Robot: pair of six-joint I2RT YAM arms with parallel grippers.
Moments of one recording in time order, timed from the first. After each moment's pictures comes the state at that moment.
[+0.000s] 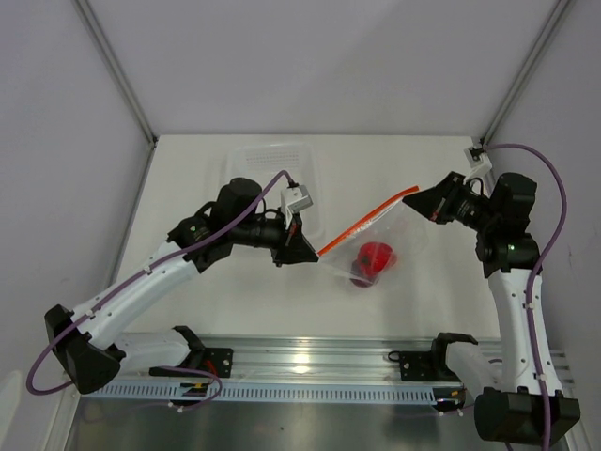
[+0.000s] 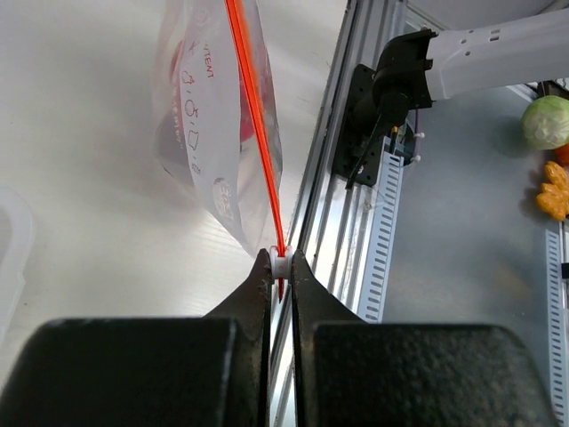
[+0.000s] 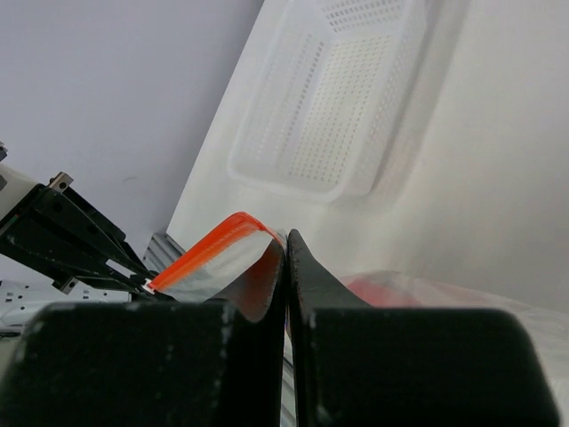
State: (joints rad) left arm -0.75 1.16 1.14 -0.51 0.68 -0.09; right arm -0.07 0.93 1.04 -0.37 -0.80 0.52
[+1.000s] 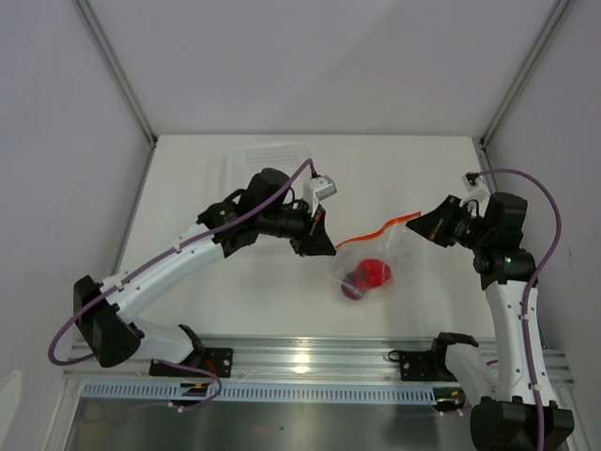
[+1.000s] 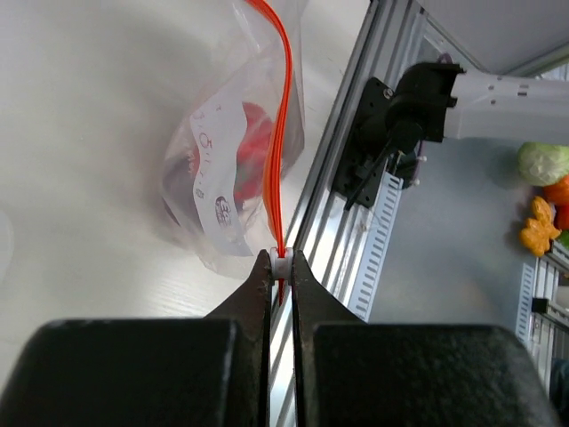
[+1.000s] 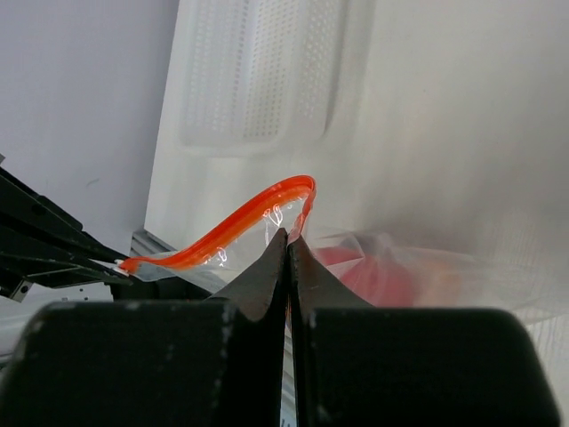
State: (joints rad) left arm -0.80 1.33 1.25 -0.50 0.59 -0.21; right arm -0.11 0.86 0.92 -0.54 -0.74 0.49
